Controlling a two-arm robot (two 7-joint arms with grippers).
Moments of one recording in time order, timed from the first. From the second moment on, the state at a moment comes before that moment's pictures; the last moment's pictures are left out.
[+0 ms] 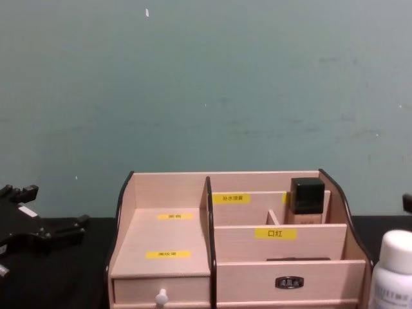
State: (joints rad) left arm -0.20 0.60 0.45 -1.41 -0.25 -0.12 0.03; right arm 0.10 0.64 -0.36 -1.56 0.34 -0.13 0.04
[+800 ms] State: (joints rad) left arm -0.20 0.60 0.45 -1.41 -0.25 -0.12 0.03; right arm -0.22 0.75 -0.26 -1.97 0.45 -0.08 0.16
